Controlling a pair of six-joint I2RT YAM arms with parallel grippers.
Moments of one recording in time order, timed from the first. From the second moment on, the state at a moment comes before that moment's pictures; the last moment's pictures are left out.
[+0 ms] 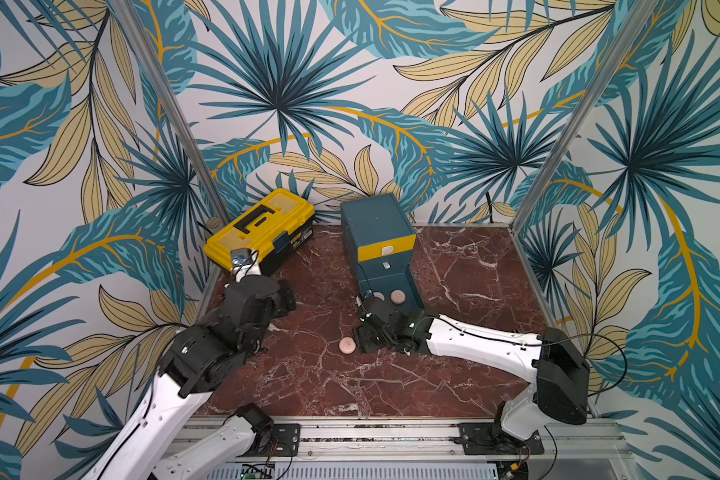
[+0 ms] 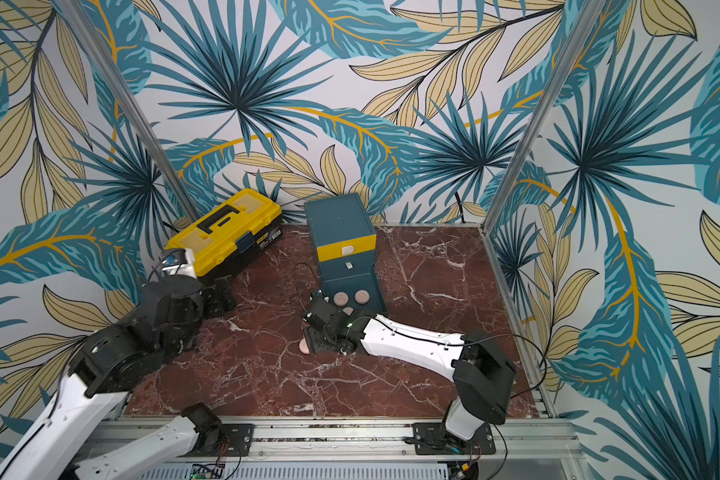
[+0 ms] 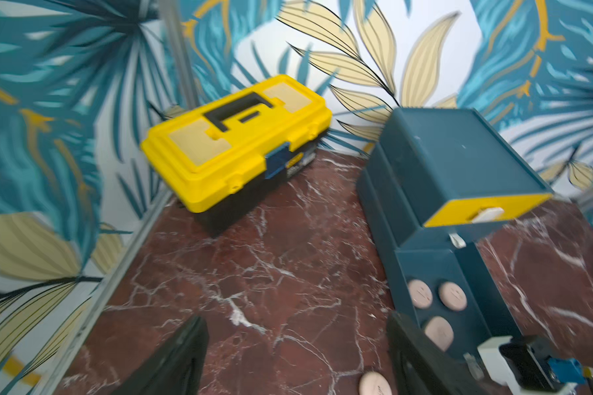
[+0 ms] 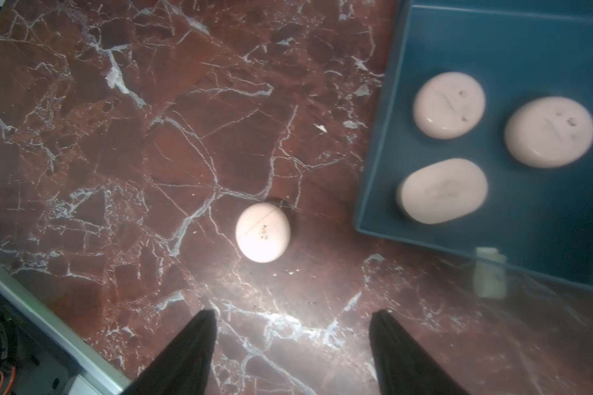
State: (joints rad) left arm -0.59 0.79 1.24 -1.01 -0.65 -0.57; right arm 1.03 1.66 1.23 -0.56 0.20 0.57
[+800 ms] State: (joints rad) left arm -0.57 0.70 1.22 -1.19 -0.80 -0.65; right arm 1.05 2.05 1.51 -0.69 0.13 0.58
